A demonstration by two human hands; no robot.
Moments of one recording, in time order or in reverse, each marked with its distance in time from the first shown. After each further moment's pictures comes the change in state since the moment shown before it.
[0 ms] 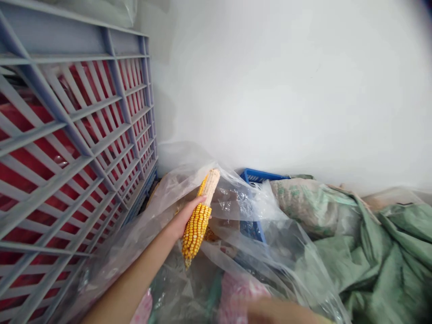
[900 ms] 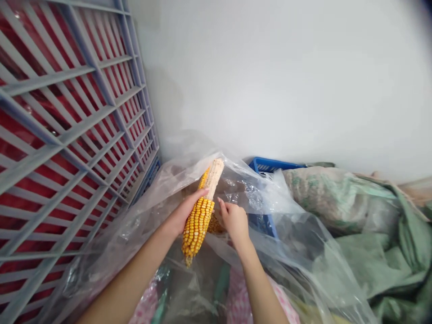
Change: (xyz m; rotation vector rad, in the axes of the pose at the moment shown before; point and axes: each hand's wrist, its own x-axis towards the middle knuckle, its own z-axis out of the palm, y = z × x) left_hand -0.002 0.007 0.008 0.018 0.109 -0.045; right_hand 0.124 0.013 0.057 -0.518 0.153 0.076
